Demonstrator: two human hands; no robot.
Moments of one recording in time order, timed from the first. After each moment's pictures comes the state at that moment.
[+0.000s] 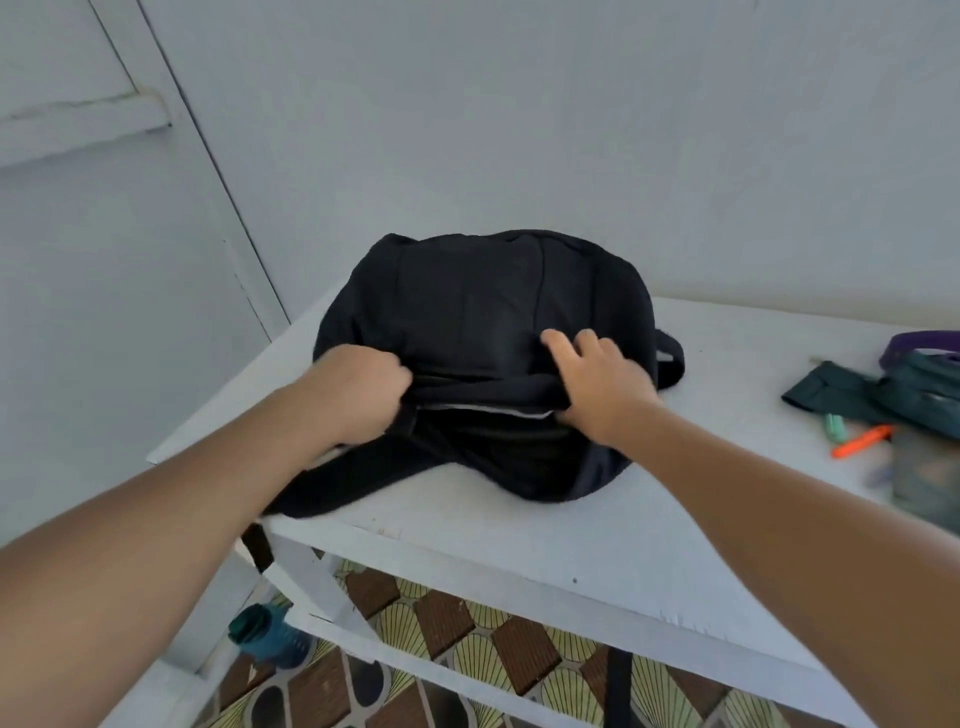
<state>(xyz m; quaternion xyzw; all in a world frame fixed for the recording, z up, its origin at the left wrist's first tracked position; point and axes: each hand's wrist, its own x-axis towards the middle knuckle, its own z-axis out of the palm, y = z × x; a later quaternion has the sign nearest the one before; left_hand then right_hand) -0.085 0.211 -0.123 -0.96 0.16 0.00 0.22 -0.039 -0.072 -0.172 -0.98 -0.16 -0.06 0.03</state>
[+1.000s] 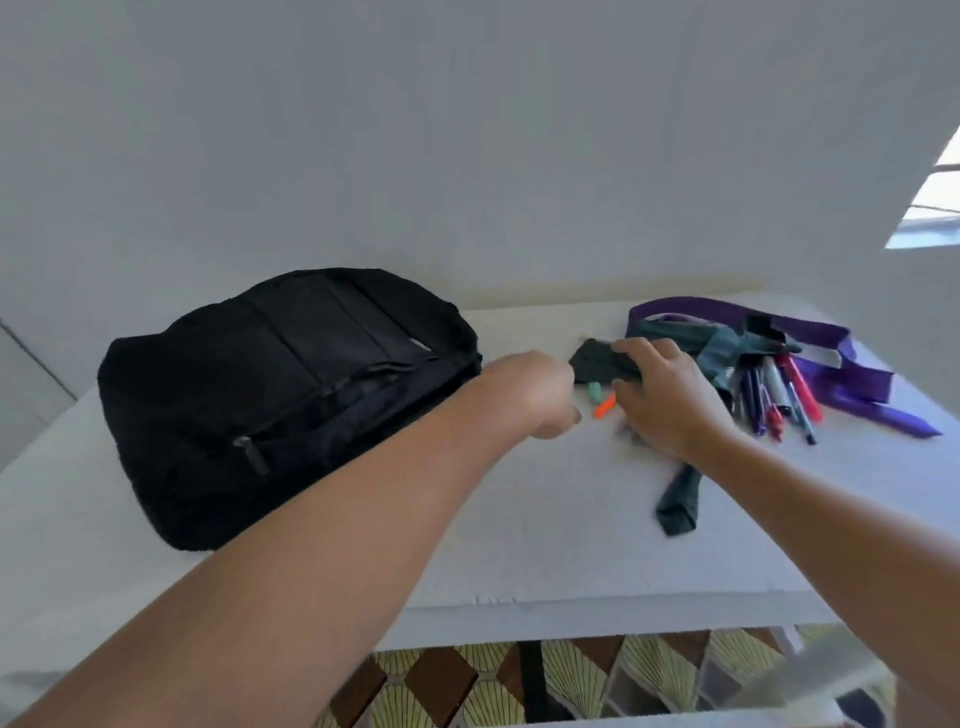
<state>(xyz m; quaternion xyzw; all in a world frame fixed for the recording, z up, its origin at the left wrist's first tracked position) -0.099 -0.156 -0.090 -0.95 0.29 0.09 0.03 -0.127 -0.337 -0.161 -0.96 0.09 -0.13 0.22</state>
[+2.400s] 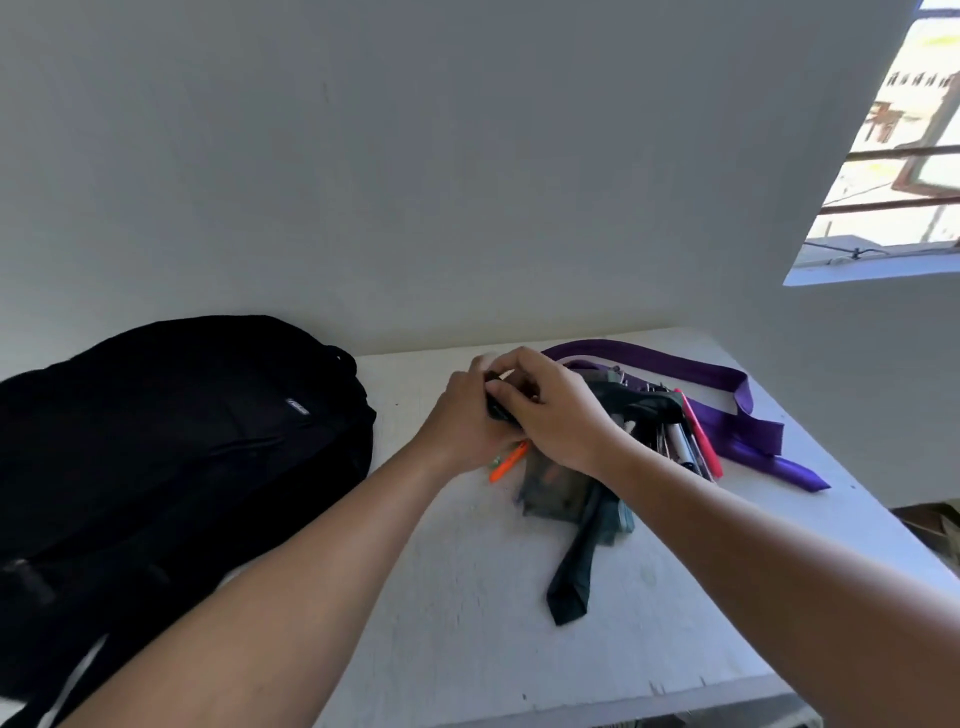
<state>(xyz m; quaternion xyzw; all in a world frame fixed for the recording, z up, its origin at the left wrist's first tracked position) -0.044 -0.229 -0.127 -0.86 0.23 0.09 -0.45 -0.086 -0.369 -0.125 -0.88 -0.03 -0.15 0.44</state>
